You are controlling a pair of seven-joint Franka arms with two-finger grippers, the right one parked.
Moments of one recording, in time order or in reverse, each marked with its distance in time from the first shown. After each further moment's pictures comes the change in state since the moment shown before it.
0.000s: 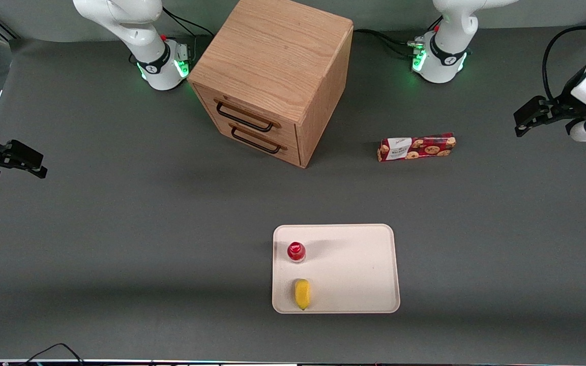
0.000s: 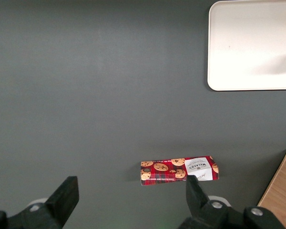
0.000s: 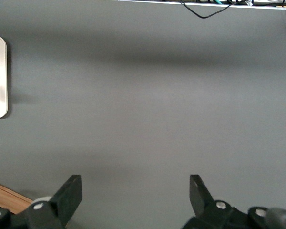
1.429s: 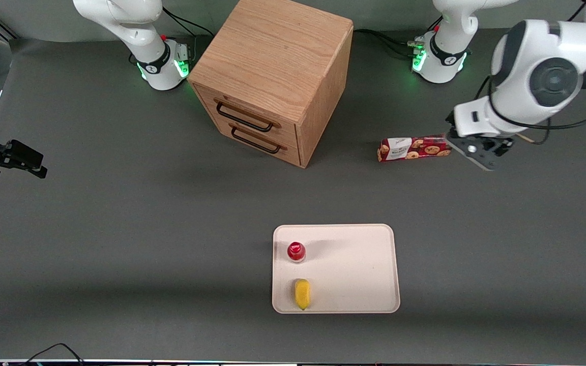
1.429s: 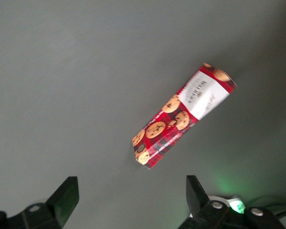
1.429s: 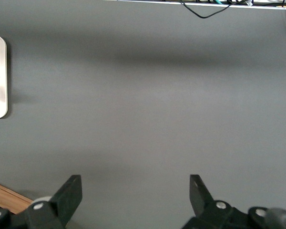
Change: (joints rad) arm -0.006 -0.044 -0.155 -0.539 -0.005 0.255 0.676
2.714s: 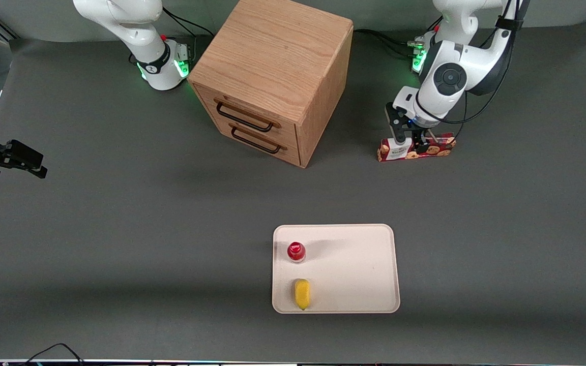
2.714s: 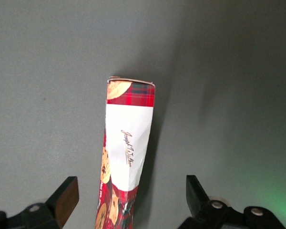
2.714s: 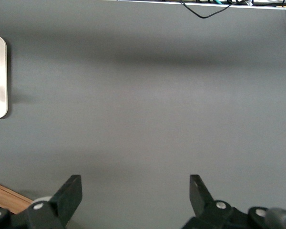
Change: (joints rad) arm -0.003 0.001 -0.212 -0.515 -0.166 0.650 0.397
